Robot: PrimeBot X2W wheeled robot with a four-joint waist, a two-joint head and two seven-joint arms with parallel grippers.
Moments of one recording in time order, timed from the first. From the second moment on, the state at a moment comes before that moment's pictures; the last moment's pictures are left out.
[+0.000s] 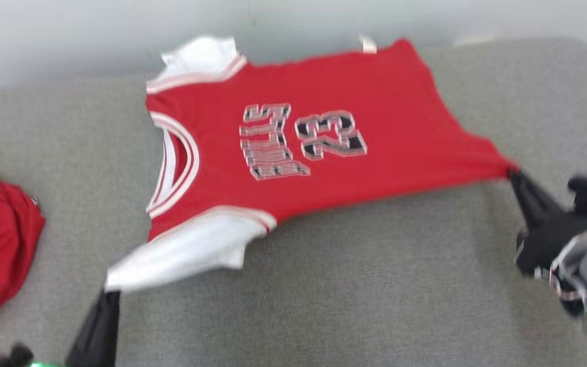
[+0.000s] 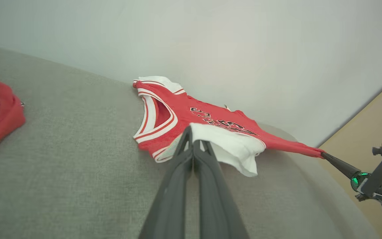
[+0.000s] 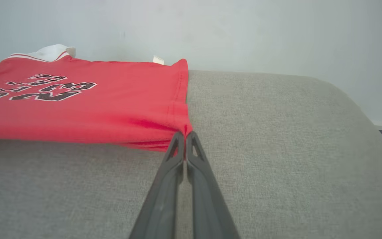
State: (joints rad) left arm -0.01 0.40 -0.20 -0.37 -0.75 0.08 -0.16; right arm -0.73 -0.63 0.85 0.68 0.80 0.13 -0.26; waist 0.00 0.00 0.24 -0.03
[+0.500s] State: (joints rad) left arm 0.31 0.37 -0.22 -0.48 -0.73 0.14 -0.22; right arm -0.30 -0.72 0.70 0.50 0.69 0.13 -0.26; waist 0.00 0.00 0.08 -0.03
